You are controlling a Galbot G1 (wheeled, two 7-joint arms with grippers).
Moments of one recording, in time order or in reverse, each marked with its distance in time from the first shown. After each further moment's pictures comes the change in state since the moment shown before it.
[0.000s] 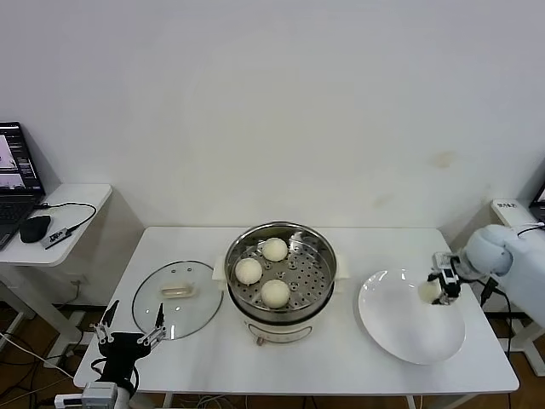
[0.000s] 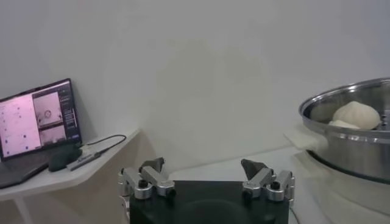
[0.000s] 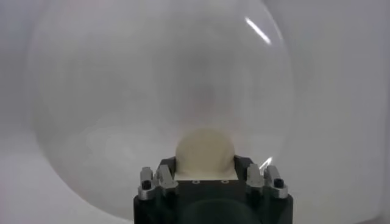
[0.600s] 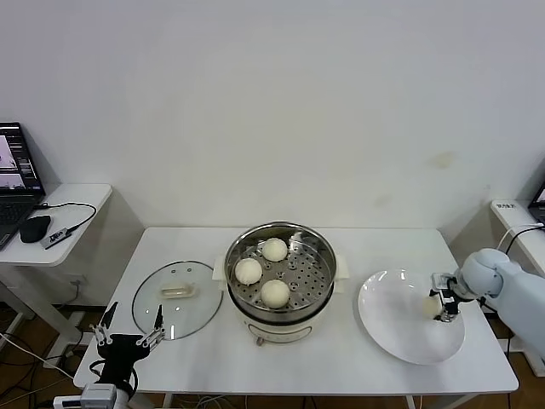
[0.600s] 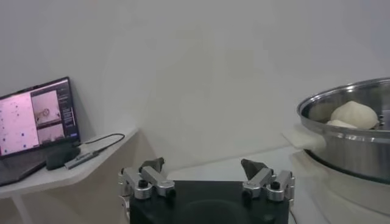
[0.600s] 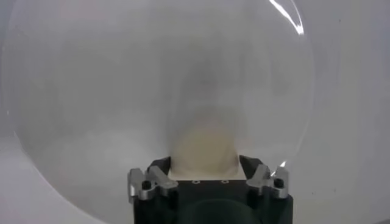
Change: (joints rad) left arm 0.014 -0.004 -0.008 -0.003 0.000 -0.002 0.000; right arm -0.275 0.065 0.204 -0.138 -0.151 0.061 0.063
